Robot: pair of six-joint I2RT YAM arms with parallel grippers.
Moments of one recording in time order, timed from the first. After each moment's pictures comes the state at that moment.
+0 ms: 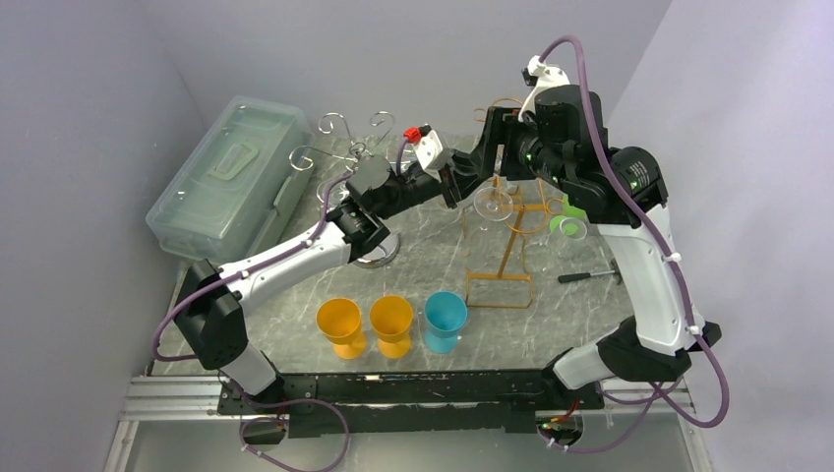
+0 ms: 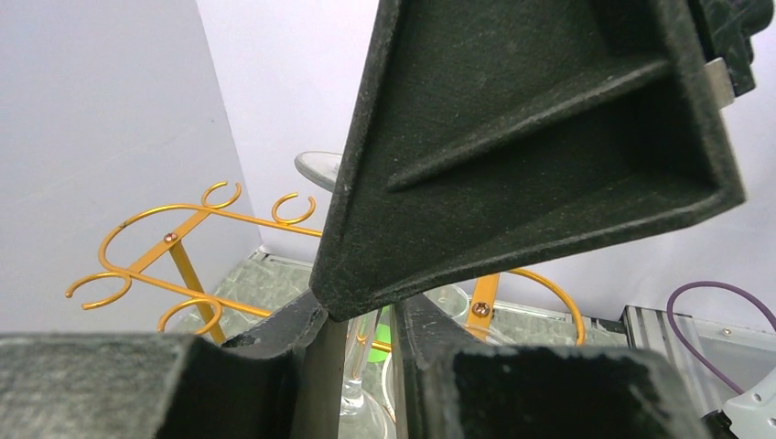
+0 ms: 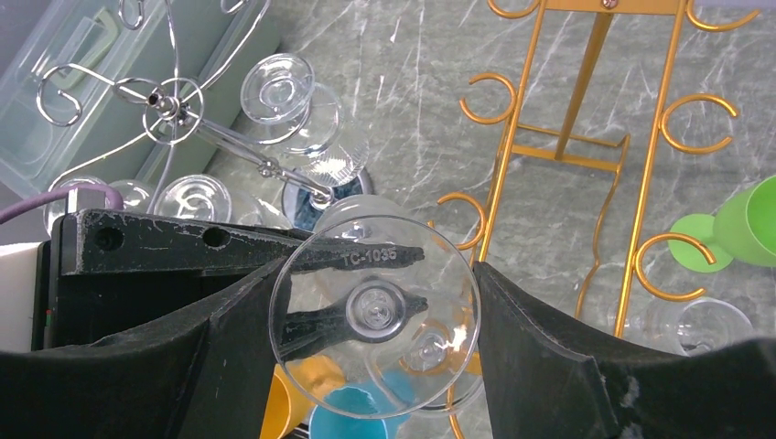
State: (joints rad) left arm -0.85 1.58 1.35 0.59 0.37 -0.07; right arm 0.62 1.45 2.18 -1.20 0.20 0.39
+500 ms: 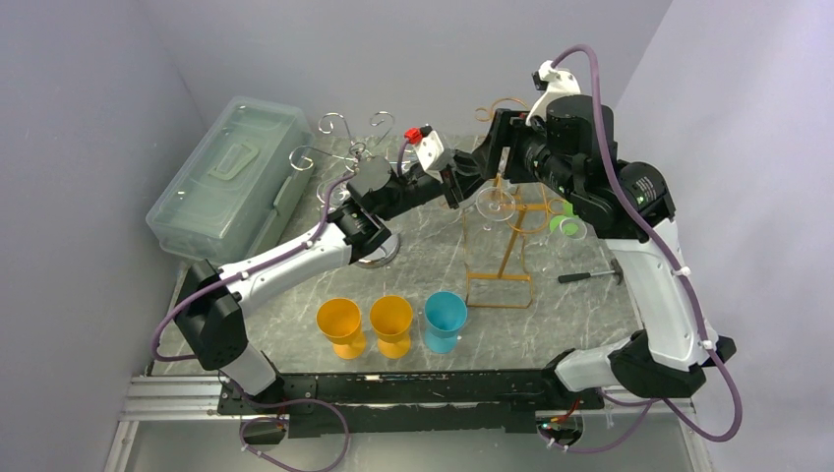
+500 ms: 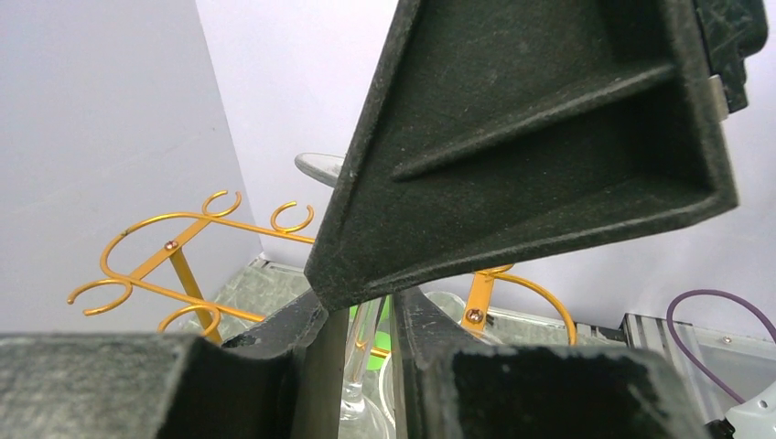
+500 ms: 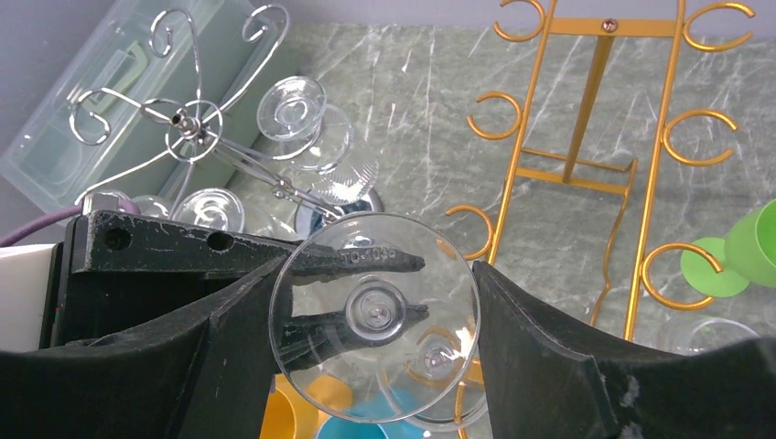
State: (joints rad) left arm -0.87 1.58 1.35 0.60 0.36 -0.07; right arm 0.62 1.37 2.05 -1.09 0.20 0.39
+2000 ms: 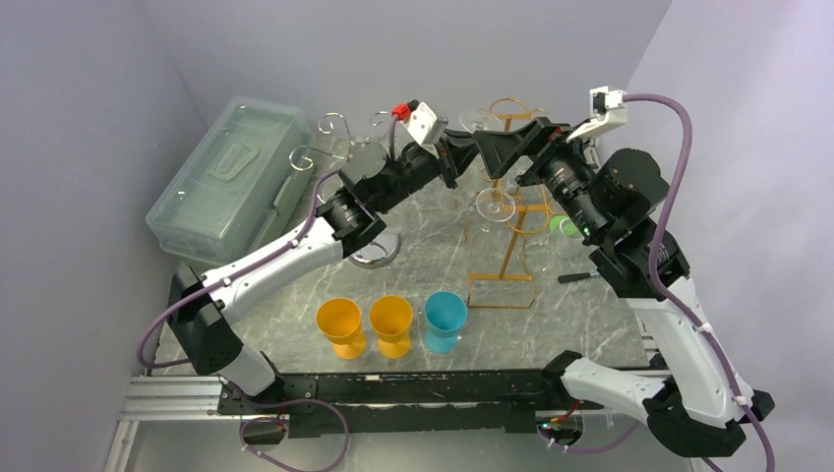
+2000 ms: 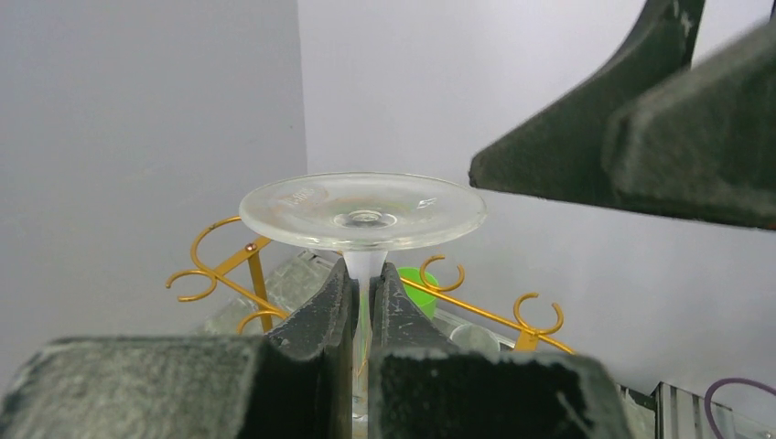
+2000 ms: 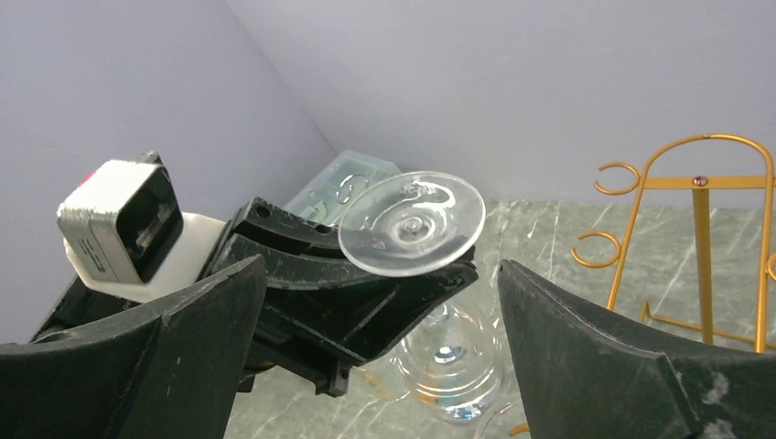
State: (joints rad) left arm -0.88 1.55 1.46 0.45 0.15 -0.10; right arm 0.62 1.03 1.56 -0.41 0.12 0.47
